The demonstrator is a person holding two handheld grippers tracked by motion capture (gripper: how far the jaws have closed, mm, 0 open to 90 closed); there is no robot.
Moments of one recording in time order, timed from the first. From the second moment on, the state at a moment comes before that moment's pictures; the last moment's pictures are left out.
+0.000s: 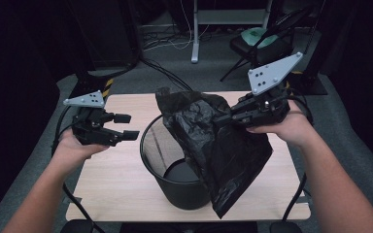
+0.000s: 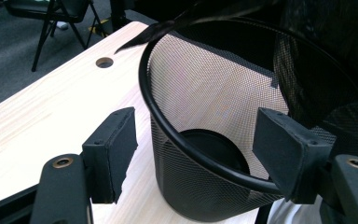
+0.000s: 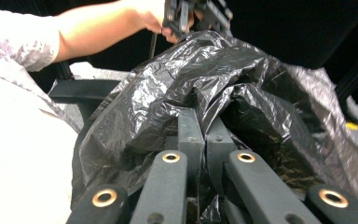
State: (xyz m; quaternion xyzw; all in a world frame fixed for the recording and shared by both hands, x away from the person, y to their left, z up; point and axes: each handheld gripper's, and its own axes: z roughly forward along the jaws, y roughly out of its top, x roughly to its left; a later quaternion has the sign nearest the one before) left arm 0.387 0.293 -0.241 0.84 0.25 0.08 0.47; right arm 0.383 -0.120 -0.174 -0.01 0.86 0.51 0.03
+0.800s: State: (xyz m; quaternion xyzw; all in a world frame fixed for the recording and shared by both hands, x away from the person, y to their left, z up) left arm 0.422 0.255 -0.245 0.84 0.24 0.07 0.48; right arm 0.407 -0.111 -0.244 0.03 0.89 0.46 -0.01
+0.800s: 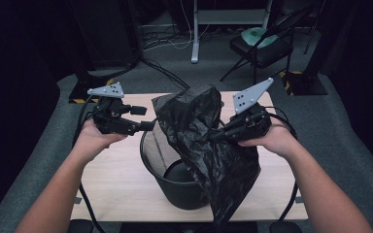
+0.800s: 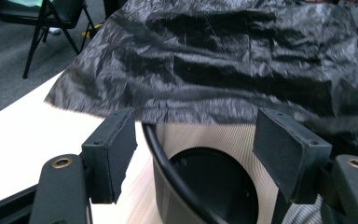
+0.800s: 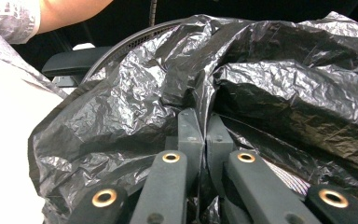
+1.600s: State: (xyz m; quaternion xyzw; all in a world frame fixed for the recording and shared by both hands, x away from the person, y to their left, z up) left arm 0.470 0.232 -0.275 0.85 0.27 0.07 0.44; right arm 0.423 -0.103 -0.260 0.05 0.89 0.46 -0.02
